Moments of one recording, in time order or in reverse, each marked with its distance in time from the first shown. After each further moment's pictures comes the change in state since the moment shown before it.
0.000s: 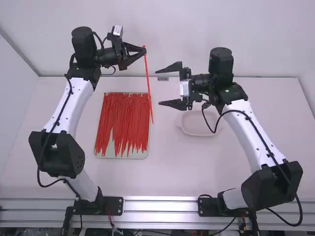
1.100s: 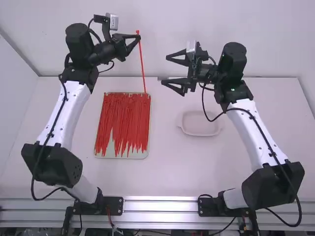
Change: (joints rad) left arm -0.023 -0.088 0.000 -0.031 -0.359 0.841; right arm -0.061 0.000 0.000 0.287 0.173 1.134
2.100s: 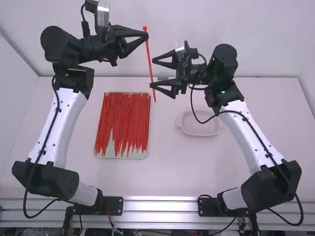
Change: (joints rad) left arm -0.047 -0.123 0.000 0.487 0.378 -0.353; right arm 0.089 0.000 0.000 0.154 0.000 0.227
